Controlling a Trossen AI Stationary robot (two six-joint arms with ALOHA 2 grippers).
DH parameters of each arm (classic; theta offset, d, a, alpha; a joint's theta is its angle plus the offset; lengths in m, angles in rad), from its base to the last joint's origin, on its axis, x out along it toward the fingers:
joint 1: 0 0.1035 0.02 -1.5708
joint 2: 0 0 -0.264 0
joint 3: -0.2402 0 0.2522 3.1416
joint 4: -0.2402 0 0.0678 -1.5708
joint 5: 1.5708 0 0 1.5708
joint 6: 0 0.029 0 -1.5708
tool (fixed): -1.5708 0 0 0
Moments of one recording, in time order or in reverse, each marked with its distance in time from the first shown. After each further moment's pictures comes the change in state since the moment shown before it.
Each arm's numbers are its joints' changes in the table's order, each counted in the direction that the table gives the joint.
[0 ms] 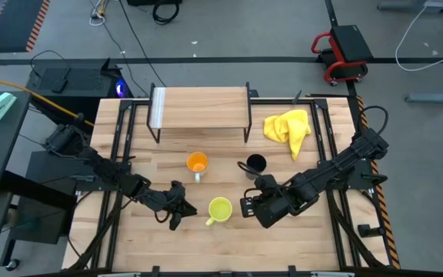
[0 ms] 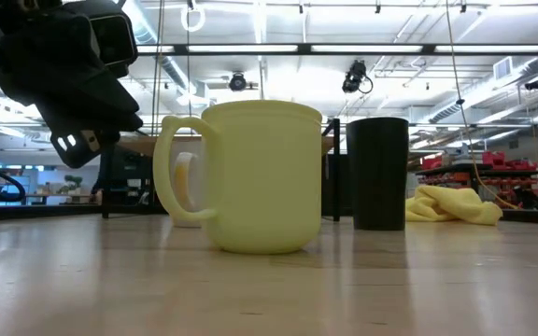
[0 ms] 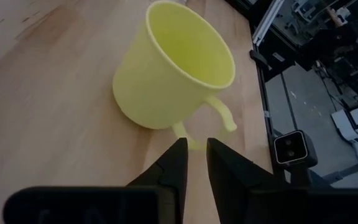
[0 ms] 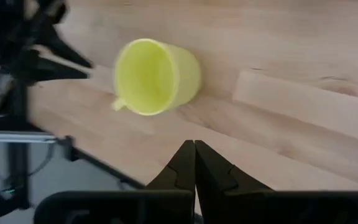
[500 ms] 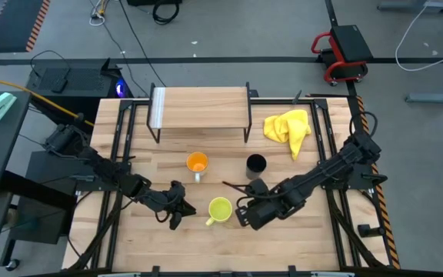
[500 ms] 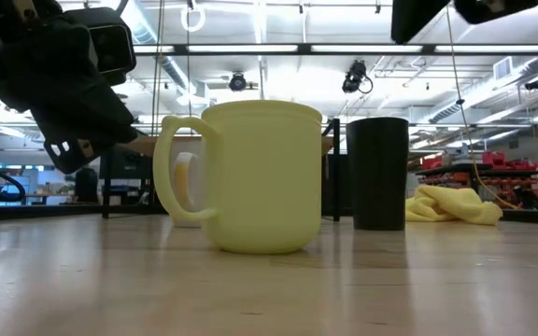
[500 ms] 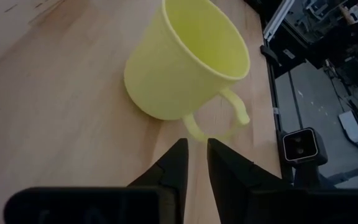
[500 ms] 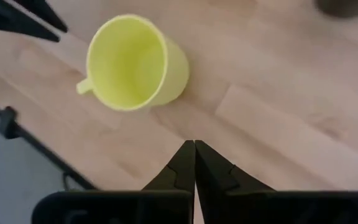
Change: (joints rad) left arm 0.000 0.000 0.000 -0.038 0.000 -0.040; right arm -0.026 0.089 0.001 -0.011 0.028 -0.287
